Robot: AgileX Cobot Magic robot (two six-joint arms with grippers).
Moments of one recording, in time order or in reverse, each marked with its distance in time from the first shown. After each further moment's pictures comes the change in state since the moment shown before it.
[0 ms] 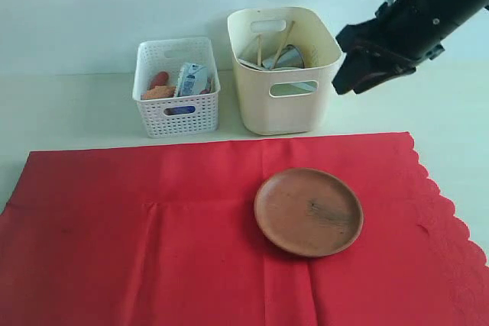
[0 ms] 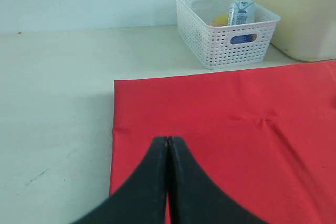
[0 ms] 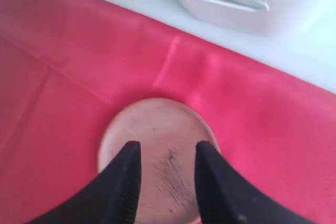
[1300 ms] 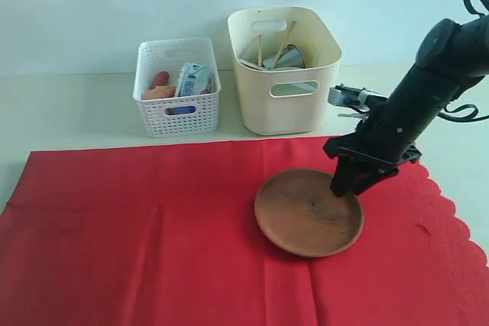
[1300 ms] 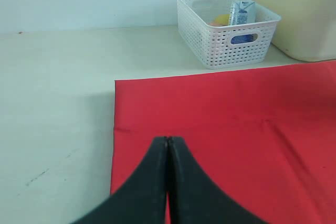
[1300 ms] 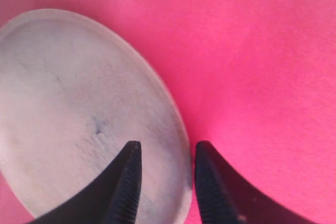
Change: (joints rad) left arm 0.000 0.000 0.000 0.000 0.000 0.000; right arm 0.000 0.313 0.105 -0.012 -0.059 -0.027
